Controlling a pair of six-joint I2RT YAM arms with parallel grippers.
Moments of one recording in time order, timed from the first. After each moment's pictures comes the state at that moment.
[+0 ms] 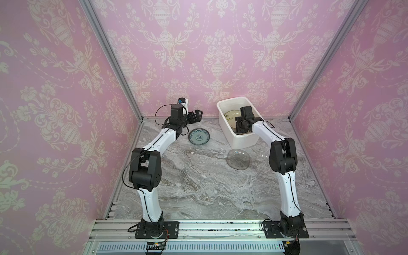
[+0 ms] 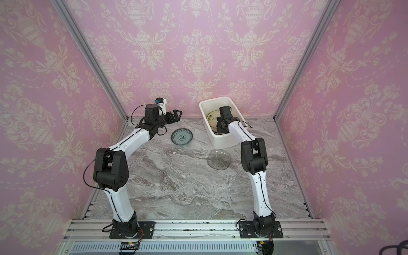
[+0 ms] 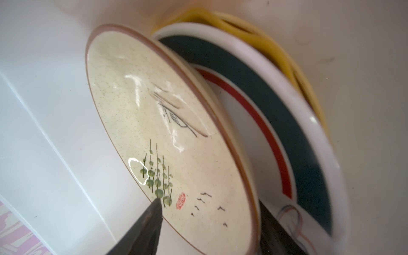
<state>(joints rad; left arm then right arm) -0.18 1.91 1.55 0.00 0.25 -0.42 0.23 2.35 2.04 -0.51 0.01 1.71</state>
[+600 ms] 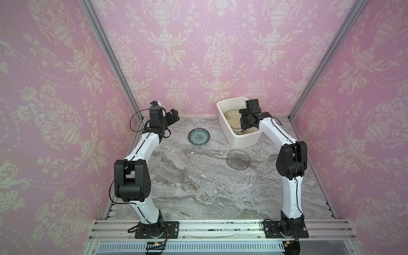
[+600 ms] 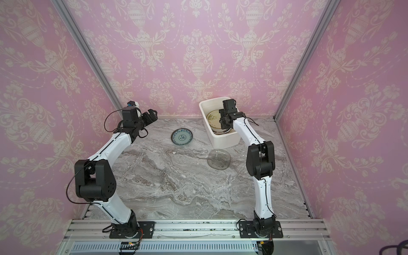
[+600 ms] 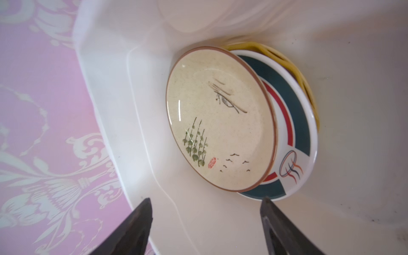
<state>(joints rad) 0.01 1.73 1.39 -0.07 0.13 -0.54 0.23 2.14 2.00 -0.57 0.05 1.59</state>
